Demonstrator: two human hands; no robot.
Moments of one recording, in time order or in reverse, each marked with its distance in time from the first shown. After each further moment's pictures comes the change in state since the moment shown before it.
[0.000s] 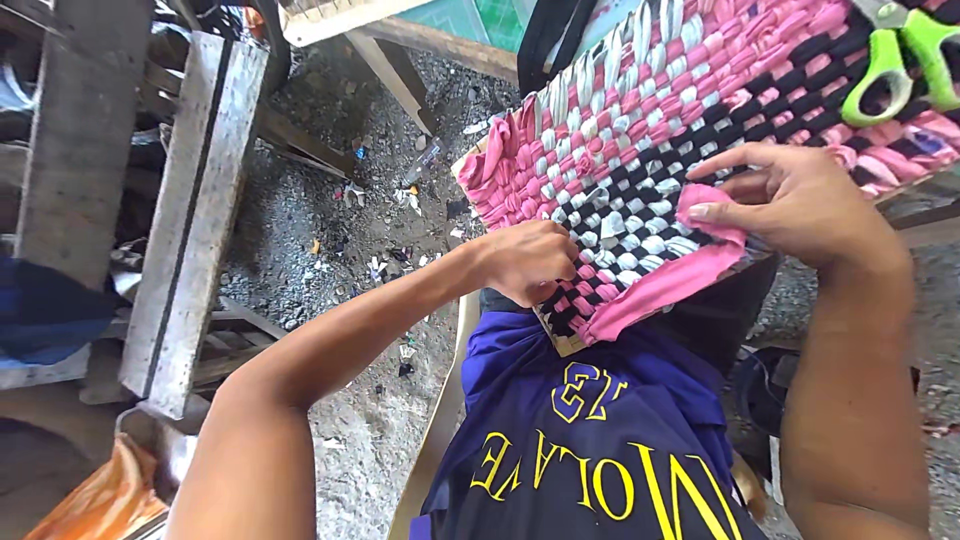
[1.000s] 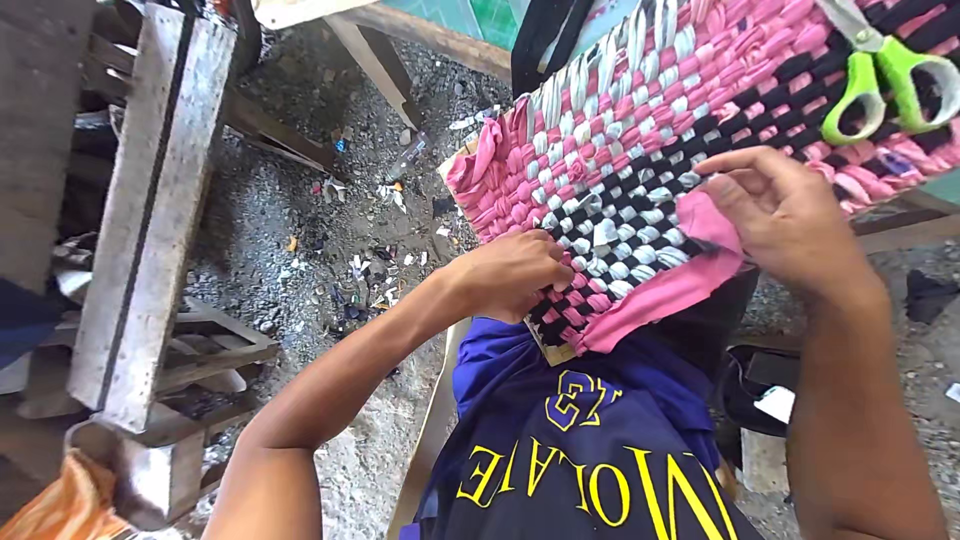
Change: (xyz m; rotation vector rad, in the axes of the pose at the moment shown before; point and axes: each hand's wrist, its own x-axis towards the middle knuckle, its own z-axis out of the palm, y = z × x) left_hand -0.011 0.026 -0.014 -0.123 -0.060 -0.311; right_hand -0.009 -0.078 0.018 -0.557 -0.002 -0.008
